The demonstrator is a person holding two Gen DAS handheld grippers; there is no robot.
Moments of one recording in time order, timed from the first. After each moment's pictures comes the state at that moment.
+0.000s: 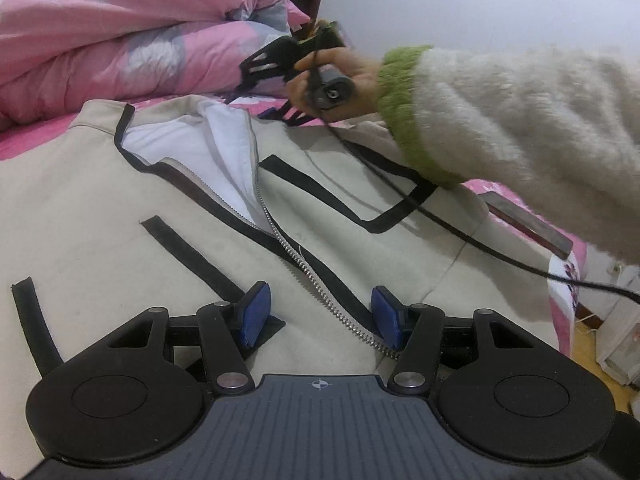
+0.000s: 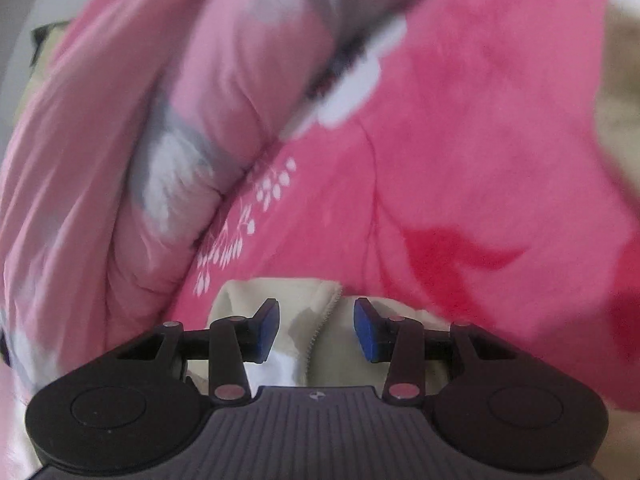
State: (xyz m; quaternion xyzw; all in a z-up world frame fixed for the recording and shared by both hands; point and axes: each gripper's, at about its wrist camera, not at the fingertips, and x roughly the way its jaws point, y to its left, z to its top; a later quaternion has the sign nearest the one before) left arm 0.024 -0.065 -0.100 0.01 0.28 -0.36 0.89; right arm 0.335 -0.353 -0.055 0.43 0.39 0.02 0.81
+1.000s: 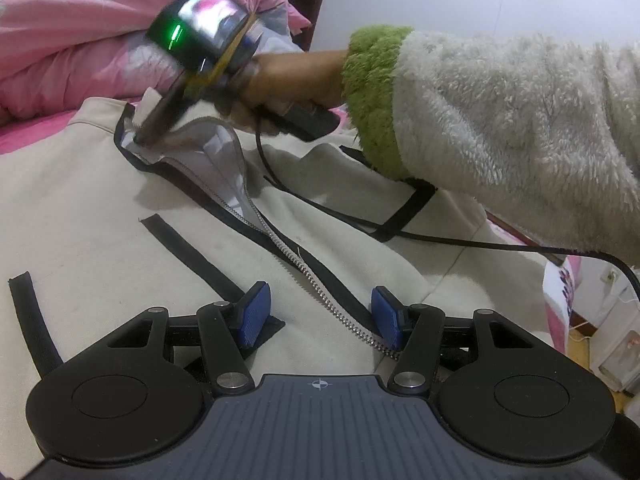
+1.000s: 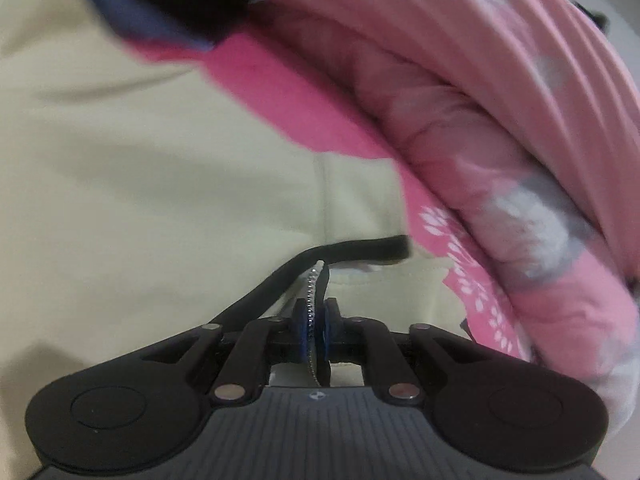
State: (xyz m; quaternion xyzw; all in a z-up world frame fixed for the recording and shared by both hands) left arm 0.024 -0.058 -0.101 -0.01 0.28 -0.37 0.89; right arm 0.255 -0.099 -0.054 -0.38 0.27 0.24 0.85
